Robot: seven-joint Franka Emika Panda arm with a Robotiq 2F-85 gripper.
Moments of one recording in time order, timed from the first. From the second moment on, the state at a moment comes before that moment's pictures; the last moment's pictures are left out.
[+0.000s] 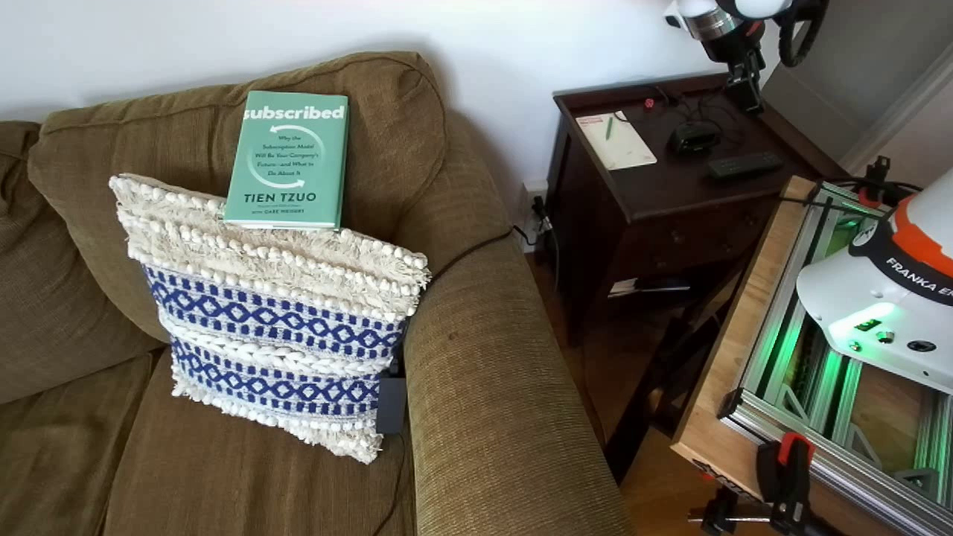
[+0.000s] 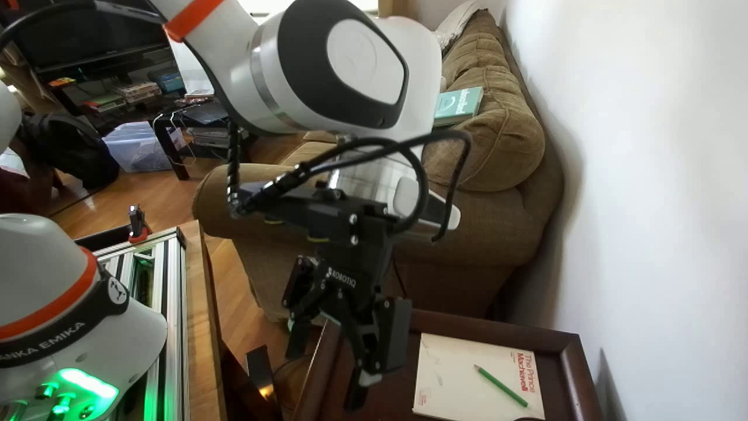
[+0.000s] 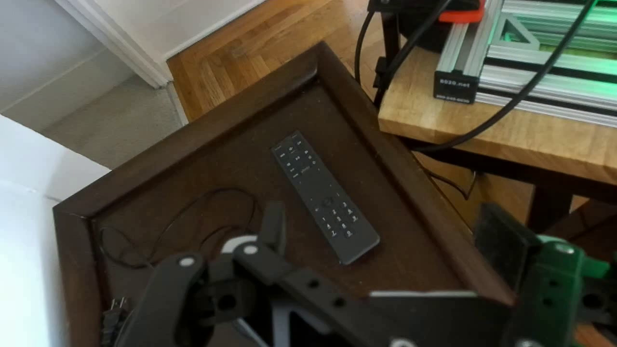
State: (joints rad) arm -0.17 0.00 -0.15 -2.60 -0.74 2.00 -0.12
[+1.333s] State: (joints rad) arm -0.17 0.21 -0.17 -2.52 -0.88 2.03 0.06
